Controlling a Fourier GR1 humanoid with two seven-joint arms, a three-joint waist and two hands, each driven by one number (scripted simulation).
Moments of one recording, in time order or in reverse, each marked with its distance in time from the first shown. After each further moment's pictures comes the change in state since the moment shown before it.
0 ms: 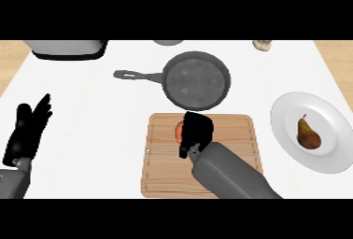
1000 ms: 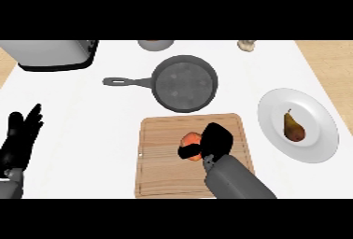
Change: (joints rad) left arm 0.074 -0.012 0.055 -0.031 -0.032 0.003 0.027; right arm 0.182 -0.003 -0.109 -0.020 0.189 -0.160 0.155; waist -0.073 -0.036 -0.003
